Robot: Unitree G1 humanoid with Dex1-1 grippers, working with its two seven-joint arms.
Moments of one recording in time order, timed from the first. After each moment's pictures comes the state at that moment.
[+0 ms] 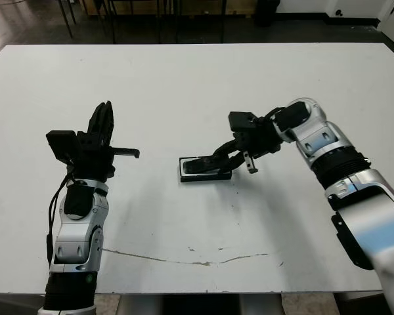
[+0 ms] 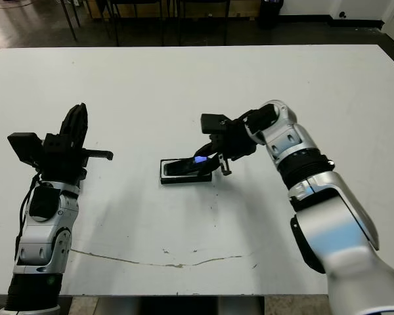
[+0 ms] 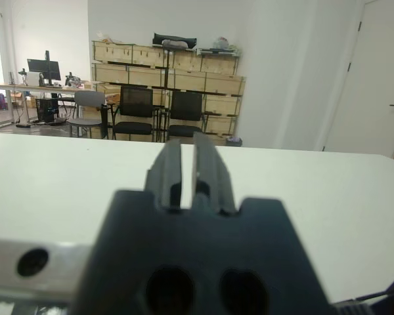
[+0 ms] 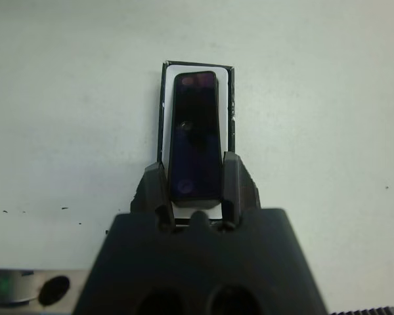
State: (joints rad) left arm -0.14 0.13 0.10 -0.10 -0.16 -0.07 -0.09; right arm -0.98 -0.37 0.44 0.85 -0.17 -0.07 1.39
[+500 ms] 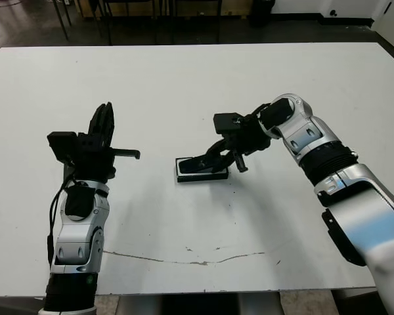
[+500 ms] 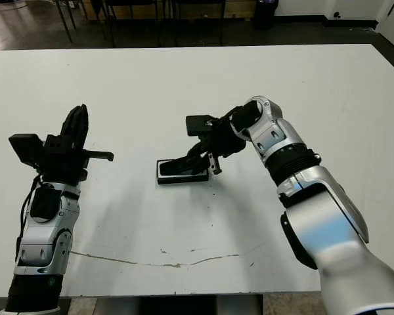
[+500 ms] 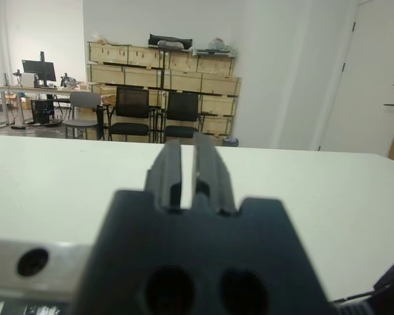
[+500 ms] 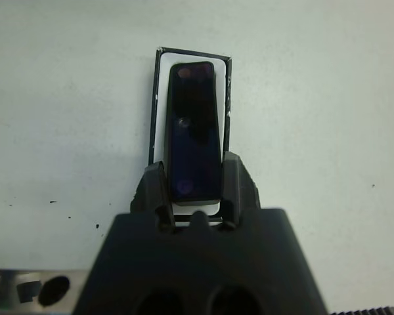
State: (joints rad) left arm -0.13 0.12 0.10 -0.10 -0.15 -0.08 -0.08; right arm -1.01 -0.34 0.49 0.83 -0.25 -0.05 1.36
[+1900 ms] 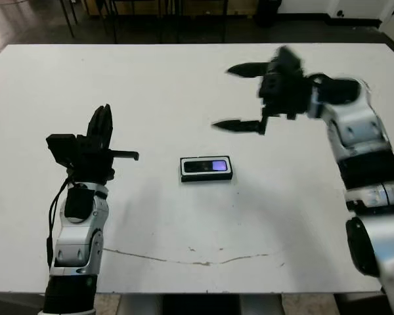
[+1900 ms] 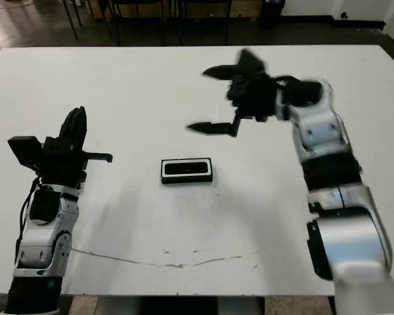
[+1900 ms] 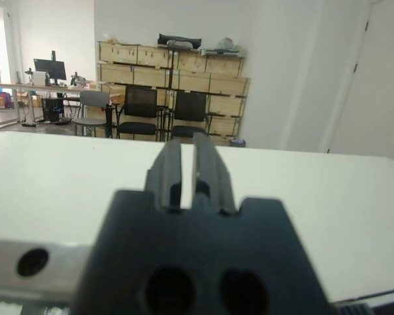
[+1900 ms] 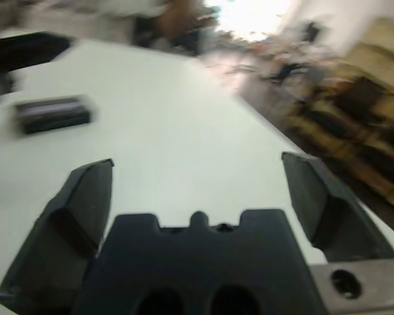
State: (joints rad) left arm -0.10 0.13 0.12 -0.16 -0.18 -0.07 -0.07; right arm -0.66 -0.42 0.00 0.23 0.09 0.16 0.84
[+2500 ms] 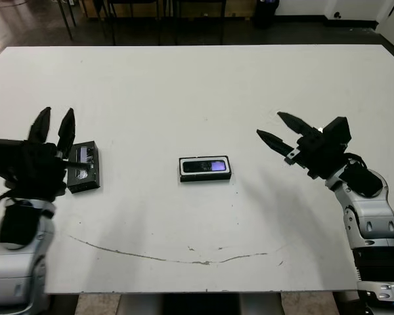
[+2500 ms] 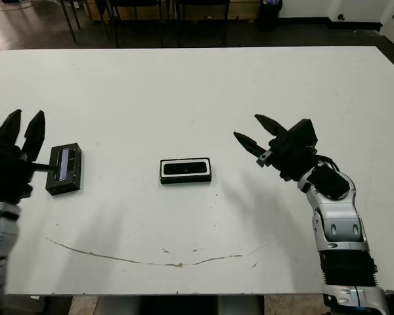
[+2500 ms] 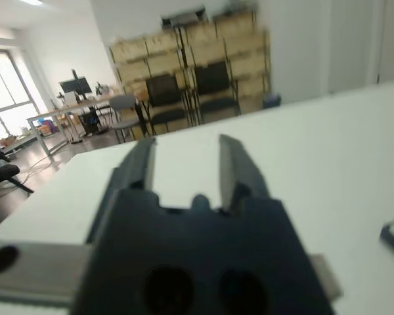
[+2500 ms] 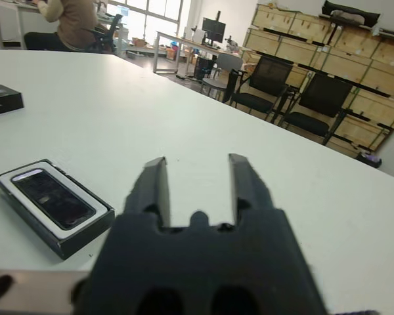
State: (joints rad) left arm 0.08 0.41 0.24 -0.57 -0.12 0.37 -0.13; right arm -0.29 -0.41 -0.06 0.14 0.15 -0.02 0.65
